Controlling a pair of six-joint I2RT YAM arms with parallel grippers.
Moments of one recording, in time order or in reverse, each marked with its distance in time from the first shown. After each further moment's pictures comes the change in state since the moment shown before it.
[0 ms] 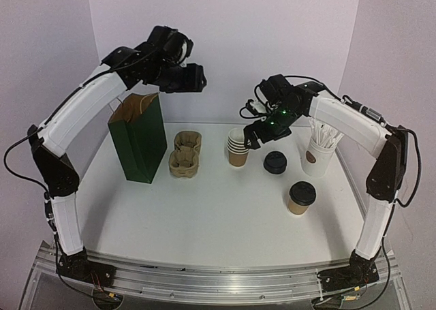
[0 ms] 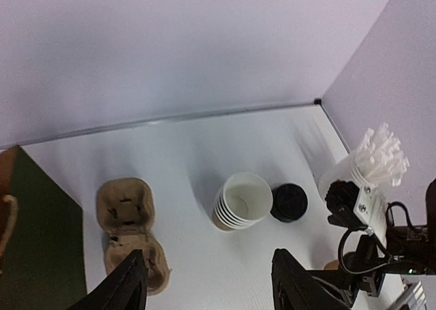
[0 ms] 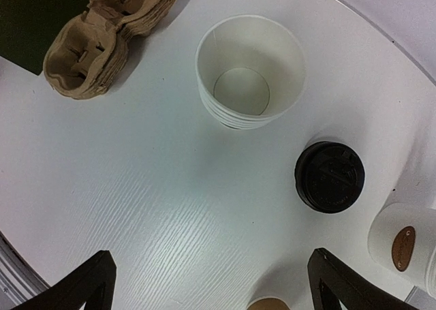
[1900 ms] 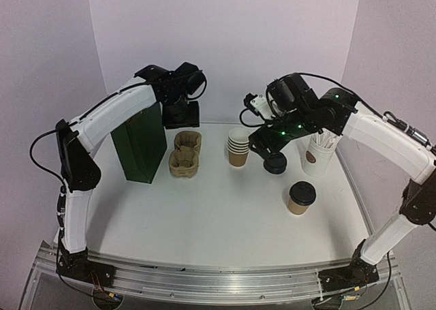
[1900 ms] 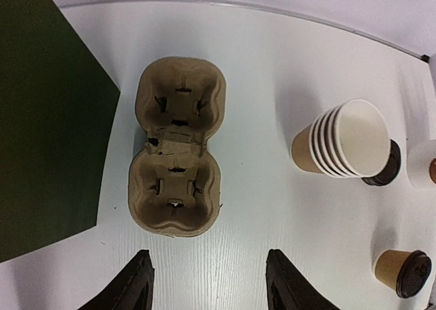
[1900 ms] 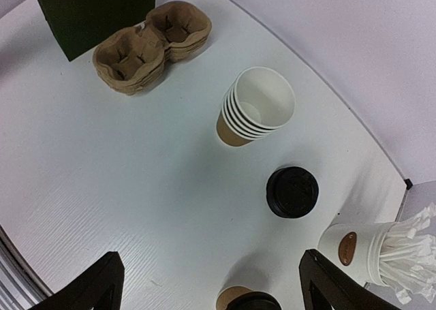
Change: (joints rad) left arm 0.028 0.147 -0.019 -0.292 -0.077 -0.277; right arm 0.228 -0.317 -0.233 0.096 0.255 -0.116
